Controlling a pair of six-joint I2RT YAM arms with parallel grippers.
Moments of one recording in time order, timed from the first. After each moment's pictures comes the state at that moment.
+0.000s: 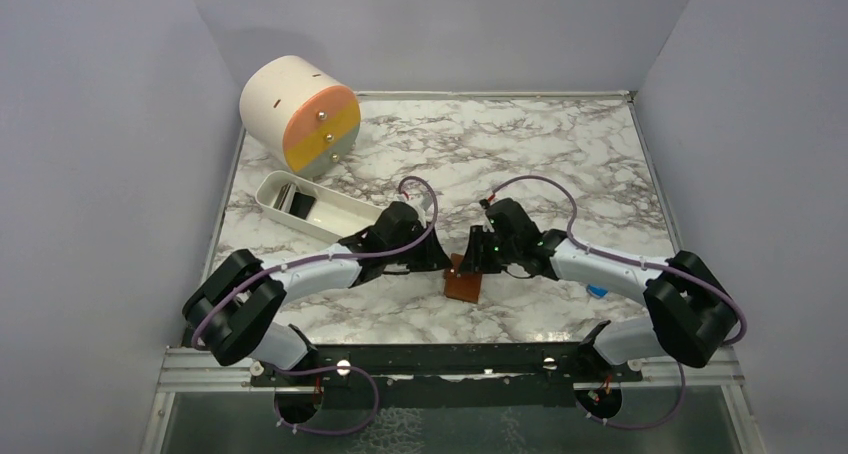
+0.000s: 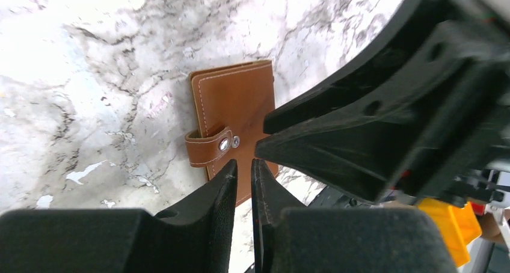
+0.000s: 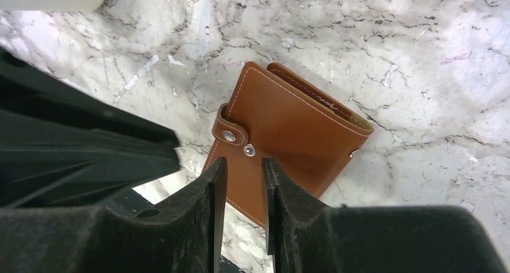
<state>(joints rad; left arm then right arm) -0.80 1.45 0.65 0.13 0.28 -0.82 0.73 1.37 0.67 -0.15 -0.18 0.67</state>
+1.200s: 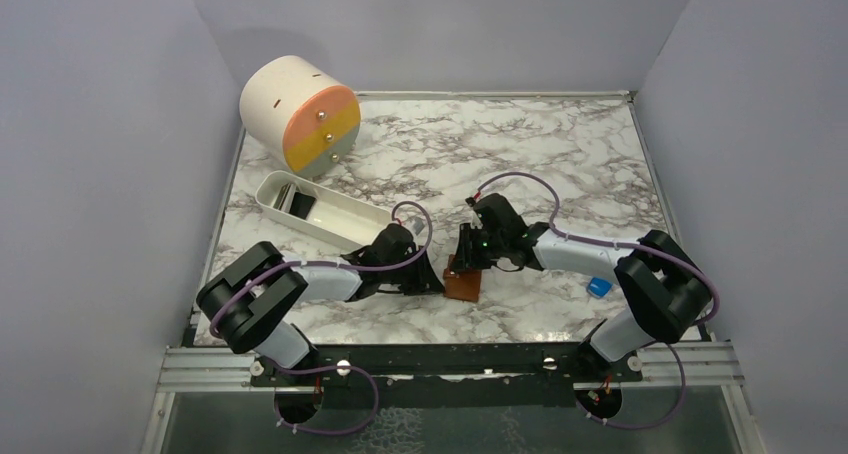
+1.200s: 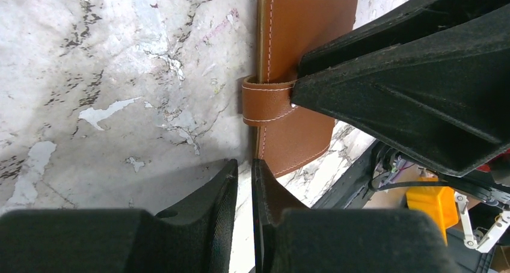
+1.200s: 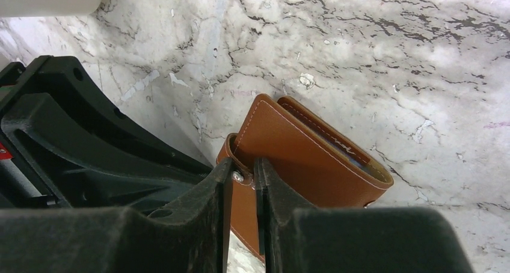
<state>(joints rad) -0.80 1.51 0.47 0.28 0.33 -0.95 0.73 1.54 0.74 -0.09 -0.23 0.62</state>
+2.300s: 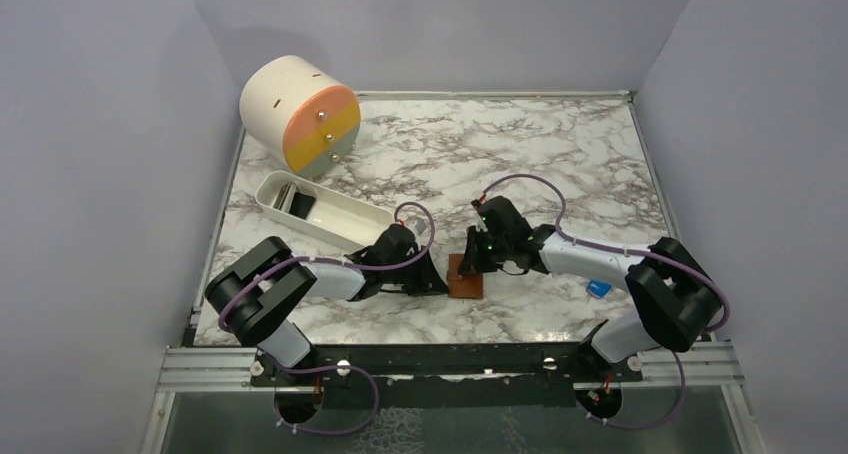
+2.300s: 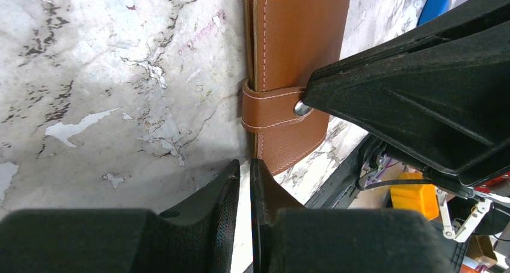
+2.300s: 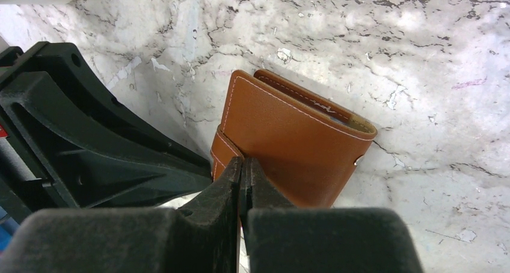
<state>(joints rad) -0.81 1.56 0.48 0.35 0.35 -0.99 0.73 1.48 0.72 -0.16 -0.18 0.62</state>
